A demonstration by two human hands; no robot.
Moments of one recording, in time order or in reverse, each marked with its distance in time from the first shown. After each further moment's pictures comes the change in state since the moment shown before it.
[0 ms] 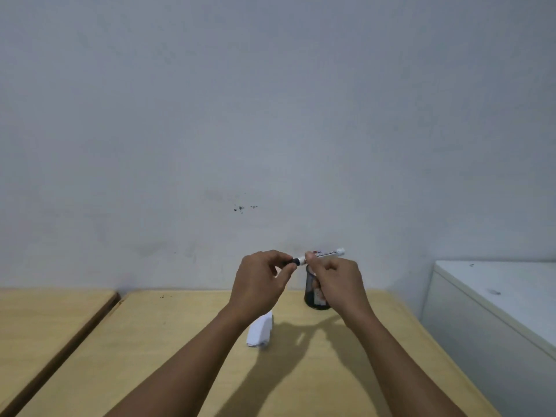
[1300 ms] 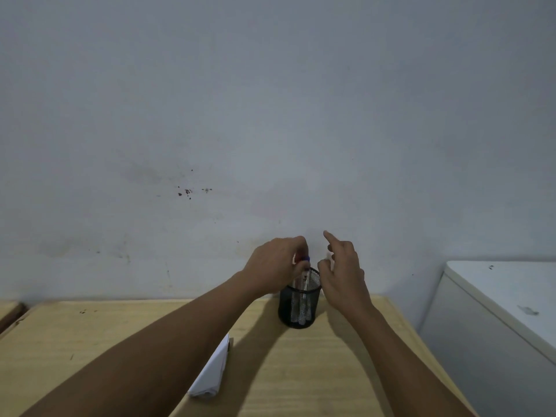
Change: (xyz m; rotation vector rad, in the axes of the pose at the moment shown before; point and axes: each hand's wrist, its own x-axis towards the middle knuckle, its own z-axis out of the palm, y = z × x) left_hand 0.129 -0.066 0.154 0.355 -0.415 0.189; right_hand 0.148 0.129 -0.015 -0.468 0.009 -0.160
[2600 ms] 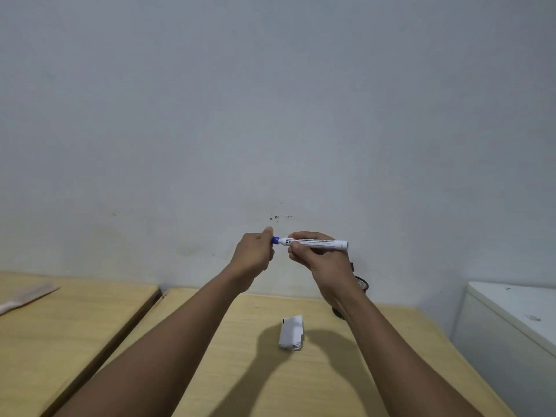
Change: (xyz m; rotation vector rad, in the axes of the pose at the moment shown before) left_hand -0.184 0.006 -0.198 -0.743 0.315 -0.584; right_hand -0.123 -0.235 -0.024 1.085 -0.213 -0.017
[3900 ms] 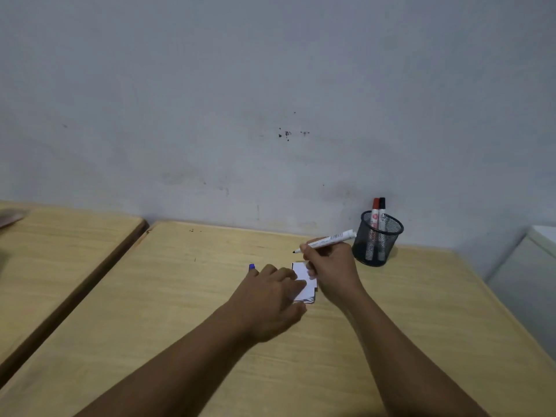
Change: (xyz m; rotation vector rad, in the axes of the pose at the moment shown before) left_hand -0.018 -0.187 0.054 0.996 -0.453 0.385; right_hand 0.021 0.191 -0.061 -0.426 0.103 0.318
